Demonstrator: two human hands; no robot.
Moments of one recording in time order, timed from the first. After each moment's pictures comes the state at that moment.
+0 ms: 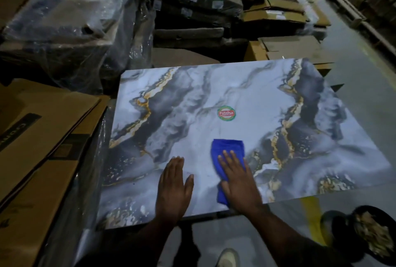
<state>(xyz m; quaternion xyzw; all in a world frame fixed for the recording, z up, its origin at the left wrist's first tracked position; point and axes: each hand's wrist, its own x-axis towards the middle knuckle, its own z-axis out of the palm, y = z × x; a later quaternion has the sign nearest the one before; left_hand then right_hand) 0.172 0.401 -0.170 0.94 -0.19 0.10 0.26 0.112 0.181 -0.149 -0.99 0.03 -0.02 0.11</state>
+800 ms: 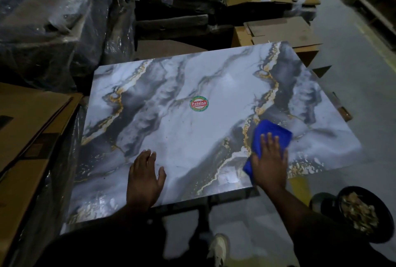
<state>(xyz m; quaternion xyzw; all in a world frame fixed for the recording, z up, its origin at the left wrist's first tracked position) 0.171 0.388 -0.151 0.97 -0.17 0.09 0.13 0.063 0.029 -0.153 -0.95 0.30 -0.03 0.07</state>
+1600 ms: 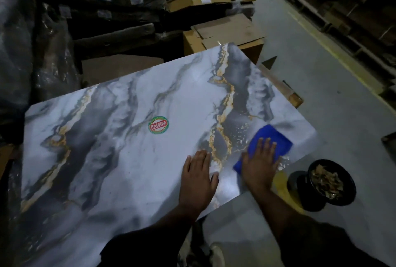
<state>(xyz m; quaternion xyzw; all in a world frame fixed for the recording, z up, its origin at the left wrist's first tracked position) 0.154 0.171 -0.141 0.88 -0.44 -0.03 0.16 0.064 -0.003 -0.145 -0.85 0.51 -0.06 0.08</state>
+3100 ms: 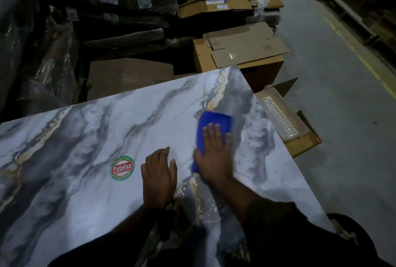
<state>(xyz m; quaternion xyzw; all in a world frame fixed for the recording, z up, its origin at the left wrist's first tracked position) 0.281 0.046 -0.137 0.96 -0.20 0.06 0.19 0.246 -0.132 -0.146 -0.97 0.21 -0.02 0.10</state>
